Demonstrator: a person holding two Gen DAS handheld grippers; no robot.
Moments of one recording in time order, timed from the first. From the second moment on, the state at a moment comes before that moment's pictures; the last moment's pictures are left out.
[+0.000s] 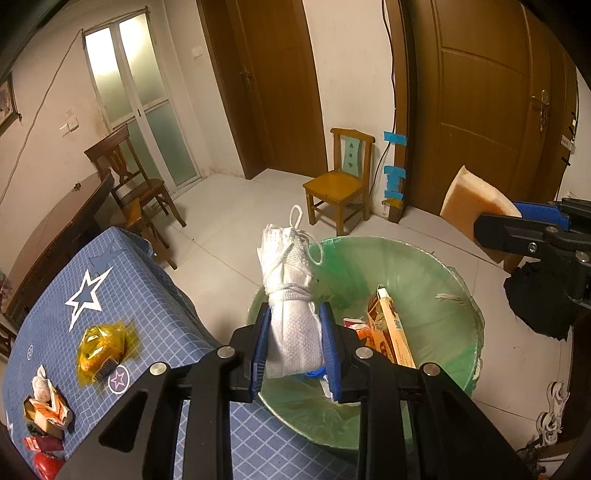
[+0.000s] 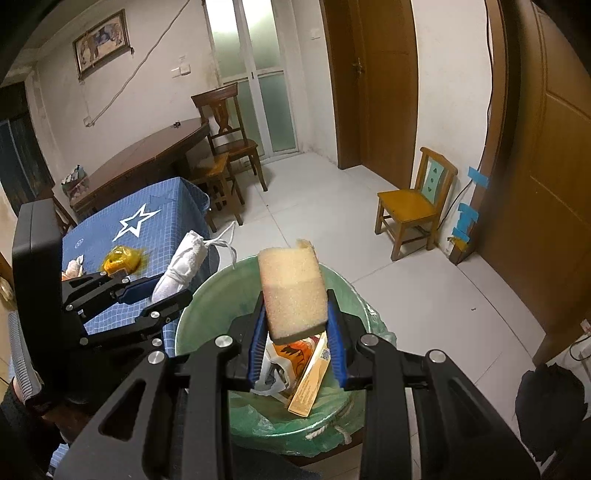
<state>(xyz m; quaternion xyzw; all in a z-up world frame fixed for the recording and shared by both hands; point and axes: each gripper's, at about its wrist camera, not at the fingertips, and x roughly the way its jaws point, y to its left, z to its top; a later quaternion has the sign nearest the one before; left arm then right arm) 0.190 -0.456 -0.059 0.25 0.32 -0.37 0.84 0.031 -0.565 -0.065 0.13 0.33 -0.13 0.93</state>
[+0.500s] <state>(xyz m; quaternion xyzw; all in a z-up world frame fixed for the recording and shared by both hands) 0.196 -0.452 -0.063 0.24 0.32 -0.37 0.84 0.040 -0.566 -0.073 0.12 0.34 -0.13 0.92</state>
